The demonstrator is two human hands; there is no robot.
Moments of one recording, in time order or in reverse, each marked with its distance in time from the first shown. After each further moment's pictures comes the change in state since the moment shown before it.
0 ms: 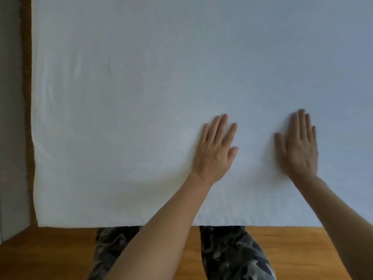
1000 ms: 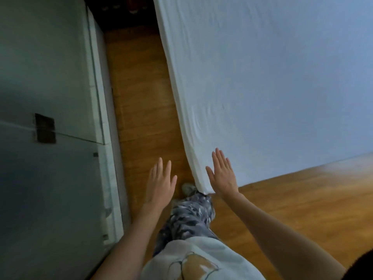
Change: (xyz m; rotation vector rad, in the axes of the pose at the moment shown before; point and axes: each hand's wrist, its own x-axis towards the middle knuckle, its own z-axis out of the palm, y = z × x) left_hand -0.337 -0.419 -0.420 0.015 -0.318 -0.202; right_hand -0.278 -0.614 -0.080 0.098 -0.266 -0.008
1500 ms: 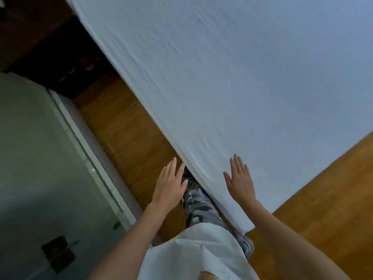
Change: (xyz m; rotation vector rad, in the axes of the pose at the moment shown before) left_hand 0.239 0.038 -0.127 0.327 -0.159 0.478; right_hand 0.159 0.030 -0.019 0.204 0.186 0.366
